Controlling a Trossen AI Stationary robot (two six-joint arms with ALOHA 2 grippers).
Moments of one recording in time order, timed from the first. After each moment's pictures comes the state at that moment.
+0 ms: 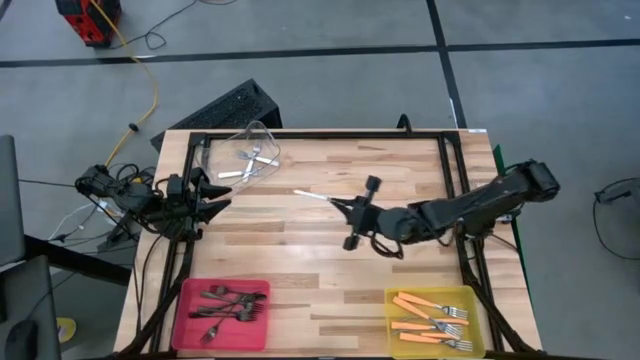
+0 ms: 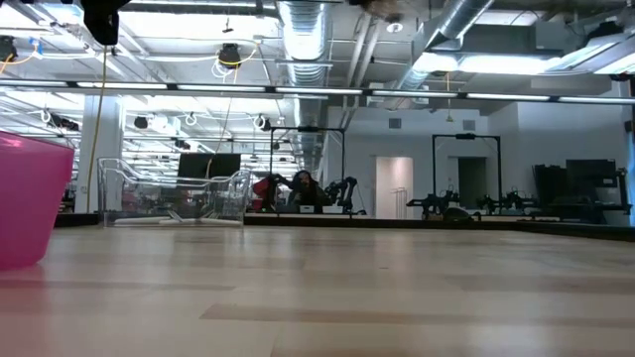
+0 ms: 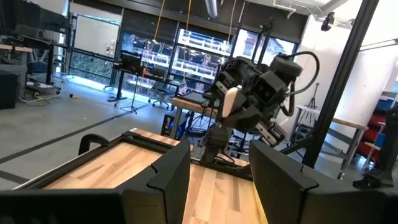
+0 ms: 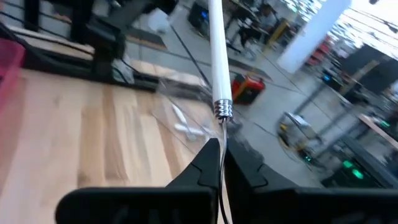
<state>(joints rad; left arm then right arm) -0.45 0.24 0.41 0.00 -0.63 -0.18 0.30 1.44 1.09 0.08 0.78 -0.26</state>
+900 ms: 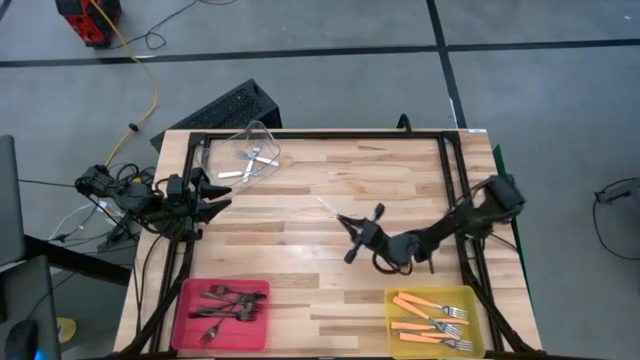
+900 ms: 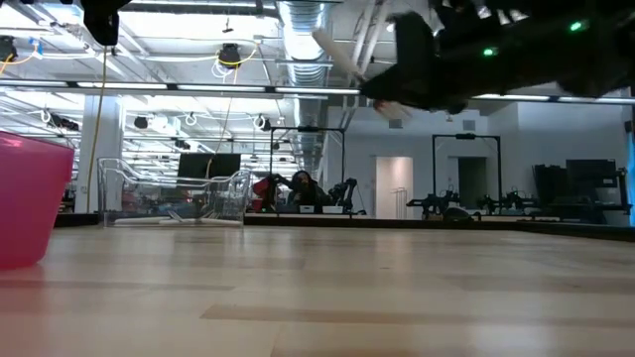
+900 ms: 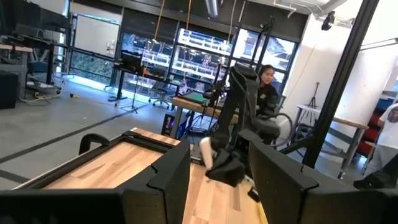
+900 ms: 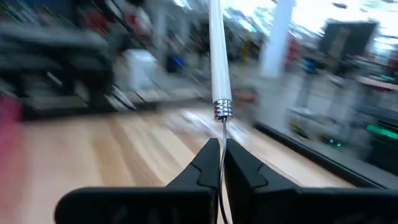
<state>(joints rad) -0.45 0.24 0.41 -0.01 -0.64 -0.18 0.38 1.75 0.61 1.15 1.01 -0.10</state>
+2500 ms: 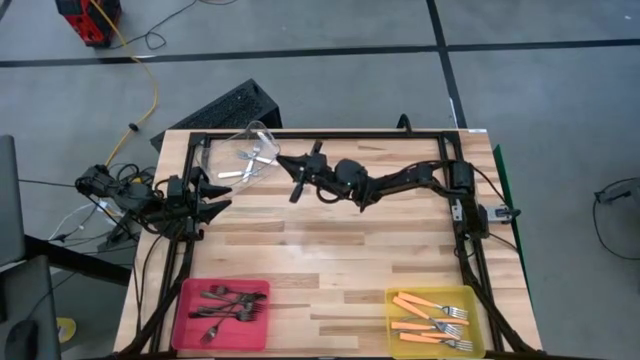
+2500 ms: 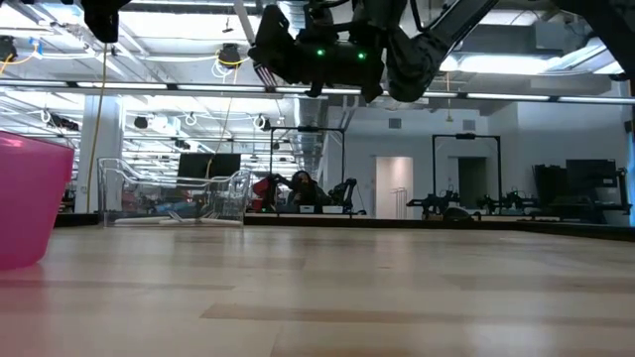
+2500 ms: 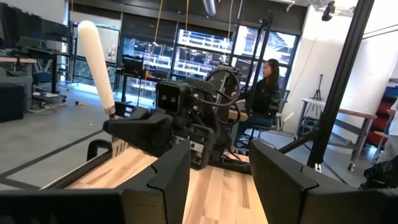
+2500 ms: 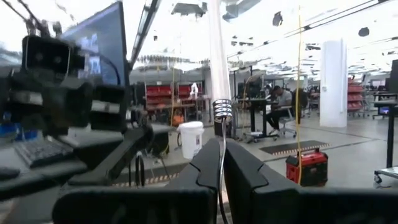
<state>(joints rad) -0.45 0.24 0.41 -0.01 -0.64 -0.11 -0.14 2.05 1.27 1.12 0.20 -0.02</state>
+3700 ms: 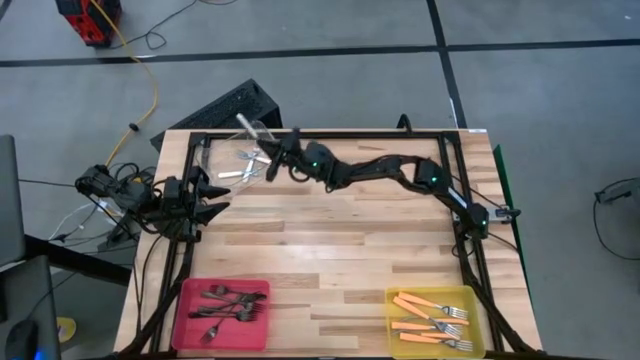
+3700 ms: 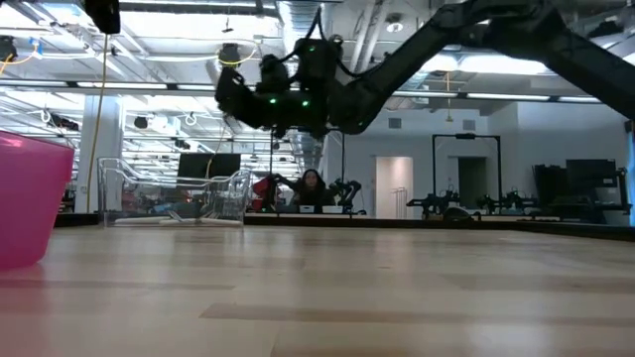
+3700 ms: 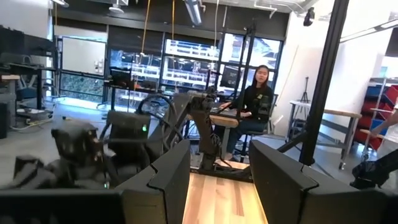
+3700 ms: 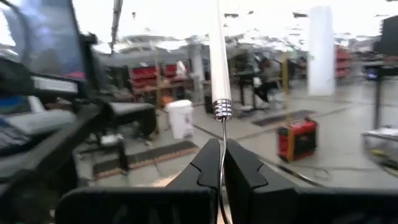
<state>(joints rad) -0.45 0.24 0.41 0.04 -0.58 -0.05 -0.27 2.37 1.70 0.90 0.15 0.10</state>
